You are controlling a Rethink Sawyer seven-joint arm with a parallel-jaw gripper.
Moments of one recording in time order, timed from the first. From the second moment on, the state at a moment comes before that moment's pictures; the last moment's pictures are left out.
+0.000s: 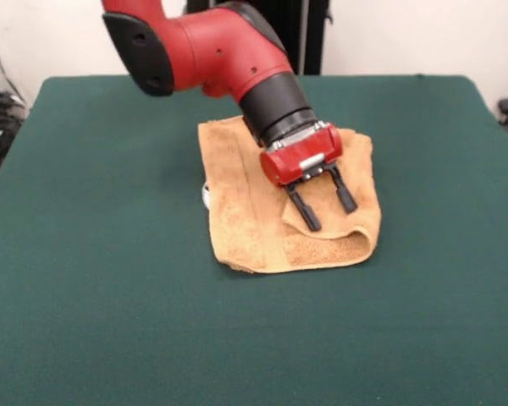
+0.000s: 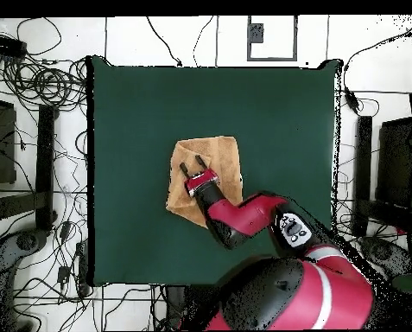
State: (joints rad) arm -0.47 -0.26 0.27 1.60 -1.18 -0.65 2.11
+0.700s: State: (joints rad) arm -0.46 -0.27 0.37 1.50 -1.41 -0.61 2.75
